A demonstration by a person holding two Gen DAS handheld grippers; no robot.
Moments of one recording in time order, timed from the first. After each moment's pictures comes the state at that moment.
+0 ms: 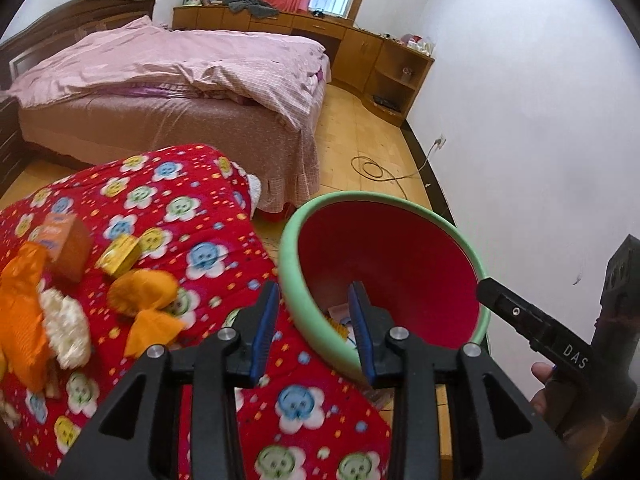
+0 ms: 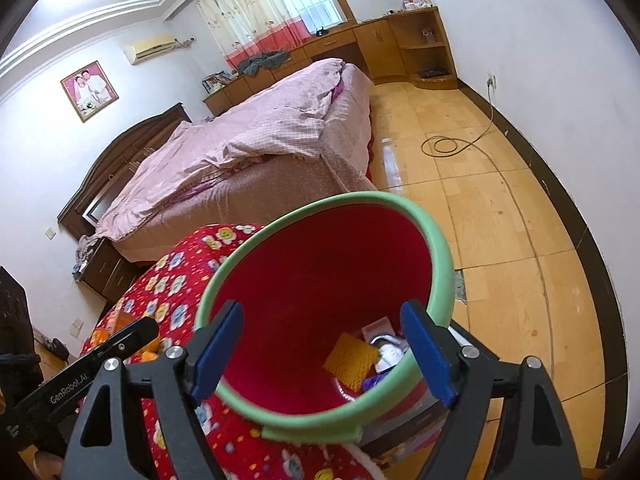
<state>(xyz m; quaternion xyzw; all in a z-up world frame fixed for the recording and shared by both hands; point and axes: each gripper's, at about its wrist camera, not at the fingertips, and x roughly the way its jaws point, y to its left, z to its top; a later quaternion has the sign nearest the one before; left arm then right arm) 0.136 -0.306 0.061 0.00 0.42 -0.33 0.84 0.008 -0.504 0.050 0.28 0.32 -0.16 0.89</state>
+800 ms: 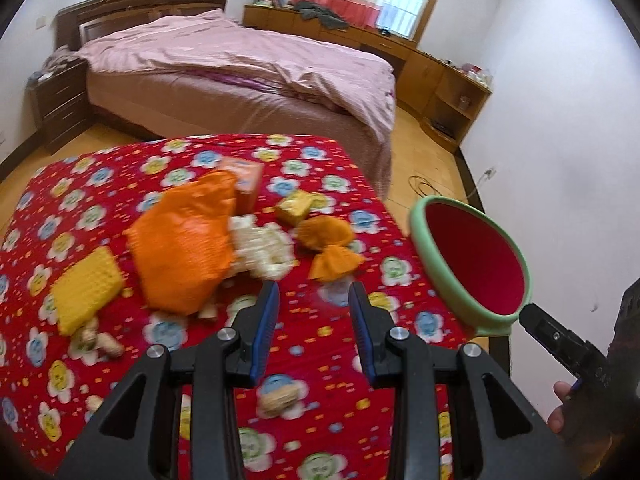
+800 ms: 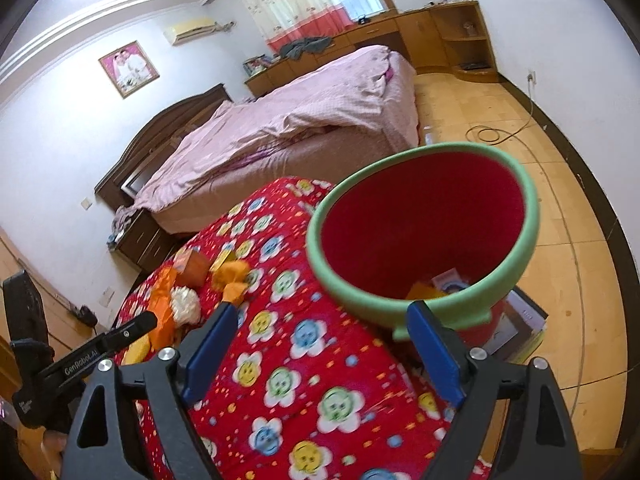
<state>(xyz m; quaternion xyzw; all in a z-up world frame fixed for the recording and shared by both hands) 0.119 -0.148 0.066 -0.04 0.42 -0.23 0.87 -0.007 -0.389 0.059 0.28 0.34 -0.08 0.90</state>
